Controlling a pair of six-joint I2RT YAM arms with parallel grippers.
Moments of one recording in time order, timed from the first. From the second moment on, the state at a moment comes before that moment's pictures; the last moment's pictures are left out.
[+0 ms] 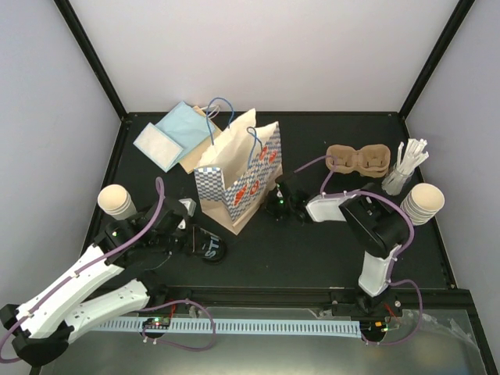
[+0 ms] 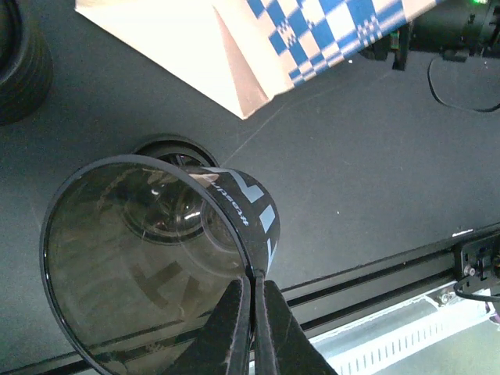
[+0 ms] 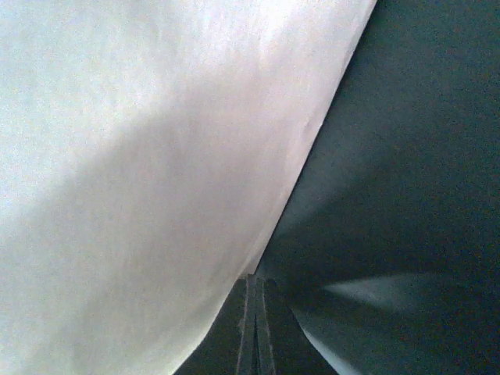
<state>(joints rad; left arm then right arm) -0.80 0.74 0.90 -1.12 0.05 -0.81 0.66 1.82 0.81 0.17 -0.27 1.02</state>
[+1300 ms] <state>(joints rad) -1.26 1.47 1.31 -1.00 -0.19 -0.72 0.60 0.88 0.74 -0.59 0.06 0.60</state>
